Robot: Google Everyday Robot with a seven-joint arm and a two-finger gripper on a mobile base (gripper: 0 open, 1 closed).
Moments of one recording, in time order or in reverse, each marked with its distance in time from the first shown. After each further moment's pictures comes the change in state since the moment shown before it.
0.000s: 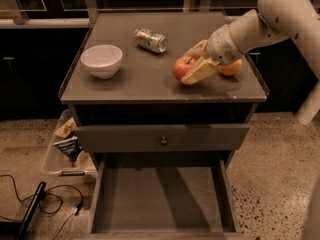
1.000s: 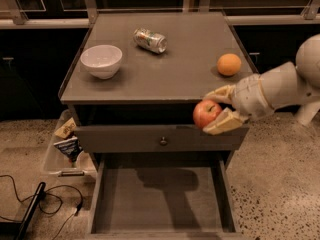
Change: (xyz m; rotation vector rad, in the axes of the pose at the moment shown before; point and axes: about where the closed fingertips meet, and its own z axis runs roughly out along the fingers) arm 0.063 0.133 -0.025 0.041 0.045 -0.058
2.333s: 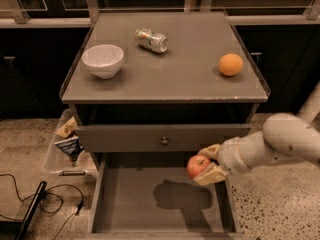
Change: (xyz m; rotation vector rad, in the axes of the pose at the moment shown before) arm 0.114 0.093 0.112 -0.084 0.048 0.315
